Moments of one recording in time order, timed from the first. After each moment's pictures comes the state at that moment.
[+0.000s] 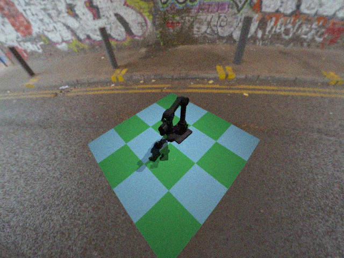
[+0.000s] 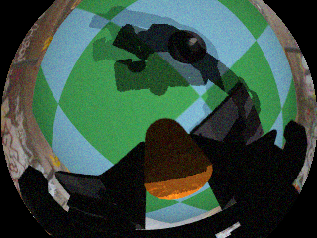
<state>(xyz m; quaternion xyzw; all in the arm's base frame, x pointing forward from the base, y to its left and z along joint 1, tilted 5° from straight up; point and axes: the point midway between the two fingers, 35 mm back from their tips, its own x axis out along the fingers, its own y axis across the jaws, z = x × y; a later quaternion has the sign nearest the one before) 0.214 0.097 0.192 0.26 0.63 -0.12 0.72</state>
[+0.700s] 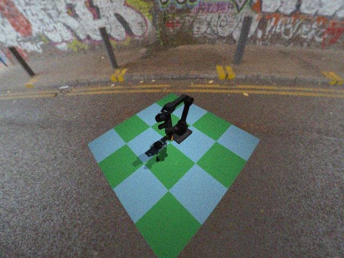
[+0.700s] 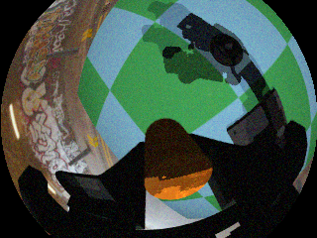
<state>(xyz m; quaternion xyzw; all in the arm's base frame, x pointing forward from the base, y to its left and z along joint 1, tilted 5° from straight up) 0.219 0.101 0.237 0.39 0.56 0.04 0.73</state>
